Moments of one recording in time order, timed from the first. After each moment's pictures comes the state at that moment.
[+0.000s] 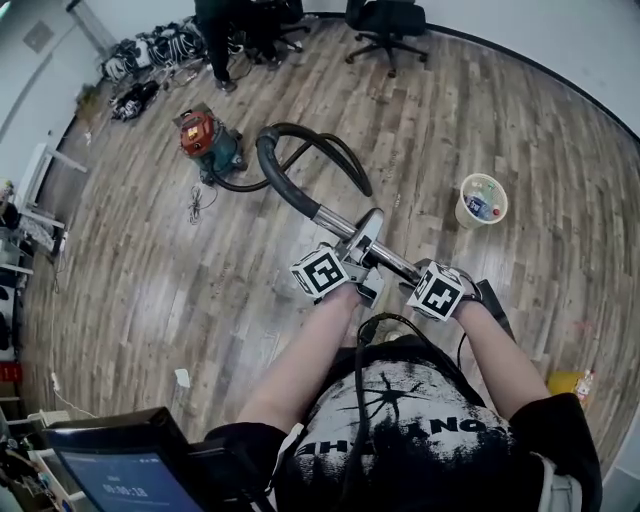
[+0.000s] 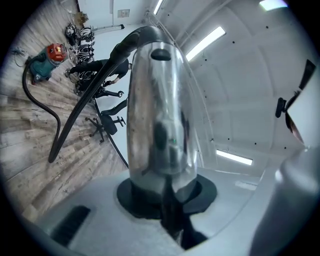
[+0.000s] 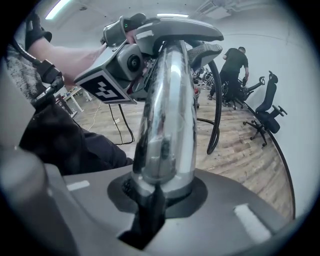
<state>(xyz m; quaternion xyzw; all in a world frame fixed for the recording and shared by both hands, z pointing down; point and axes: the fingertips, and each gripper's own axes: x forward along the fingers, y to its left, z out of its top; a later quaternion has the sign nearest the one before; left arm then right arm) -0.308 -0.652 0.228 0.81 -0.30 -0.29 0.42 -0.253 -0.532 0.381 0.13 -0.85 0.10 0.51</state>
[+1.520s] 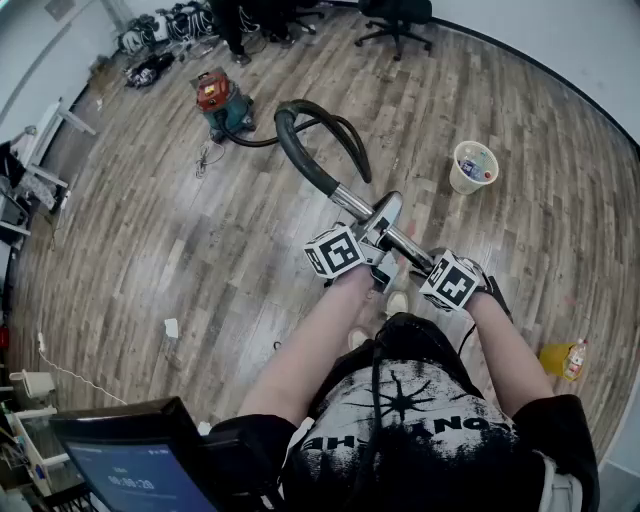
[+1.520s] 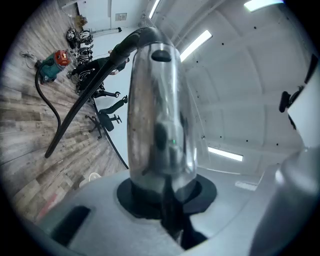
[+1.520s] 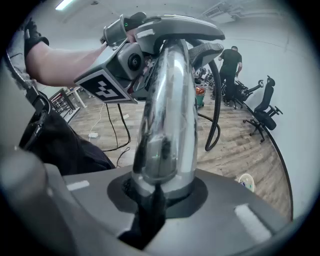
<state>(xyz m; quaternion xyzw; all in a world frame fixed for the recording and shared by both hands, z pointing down) -0.269 -0.419 0.205 0.81 -0.29 -0.30 0.41 -0.216 -0.301 0.365 0.14 -0.84 0.09 0.51</state>
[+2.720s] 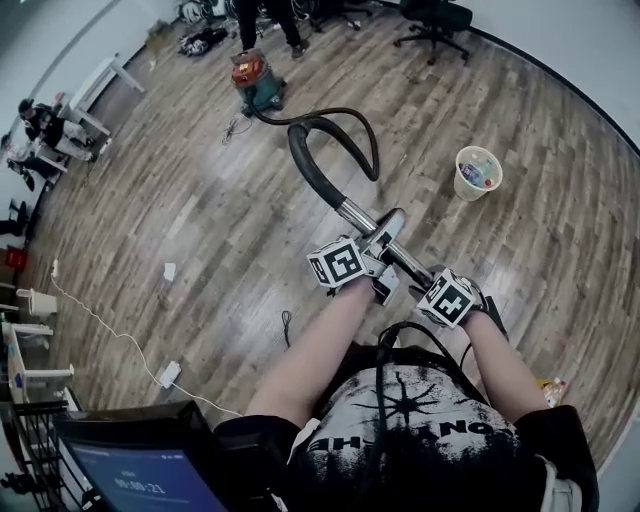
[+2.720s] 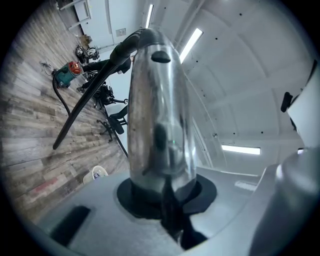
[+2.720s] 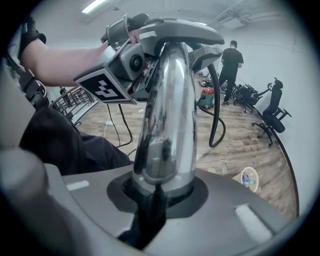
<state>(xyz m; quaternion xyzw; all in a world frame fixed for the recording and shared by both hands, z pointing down) -0.058 -0.346 0.229 0.78 -0.39 -0.30 0.39 0.009 -0.233 0.382 0.05 -0.87 0.06 0.49</state>
